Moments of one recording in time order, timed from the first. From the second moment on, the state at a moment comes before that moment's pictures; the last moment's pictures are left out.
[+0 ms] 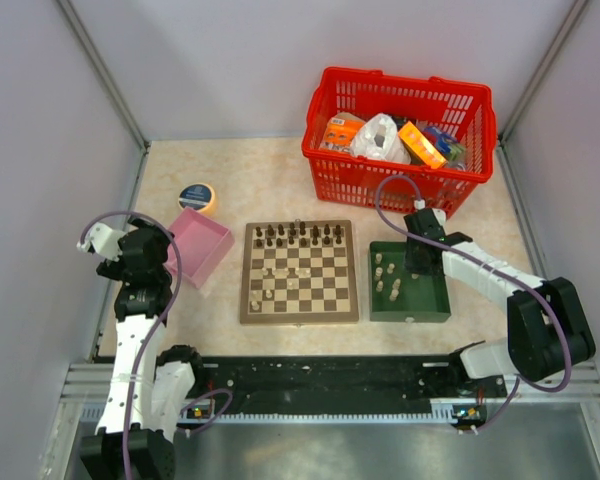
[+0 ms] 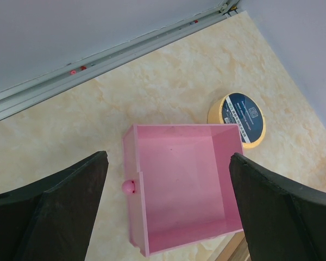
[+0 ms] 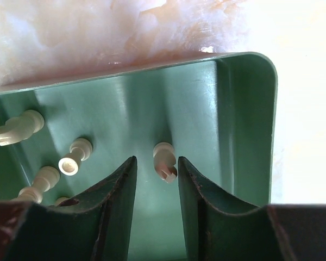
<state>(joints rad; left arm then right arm) 0.13 0.73 0.61 -0.28 -0.54 -0.71 0.35 1.37 0.76 -0.49 0.28 0.46</state>
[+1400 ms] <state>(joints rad) 0.13 0.73 0.61 -0.28 -0.54 -0.71 0.35 1.36 0.75 -0.49 0.24 0.46</state>
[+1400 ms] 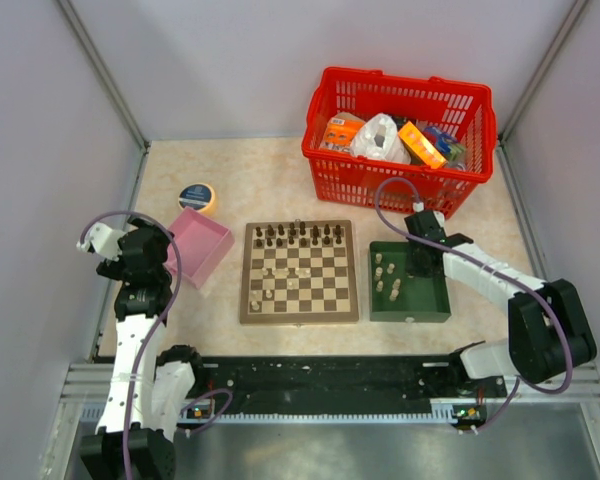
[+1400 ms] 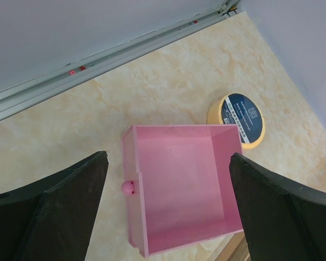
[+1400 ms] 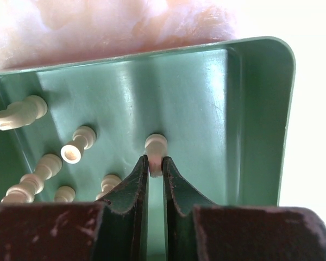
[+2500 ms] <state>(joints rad) 0.14 0.71 0.61 -0.27 -0.52 -0.71 1.19 1.73 1.30 -0.54 0.28 0.51</state>
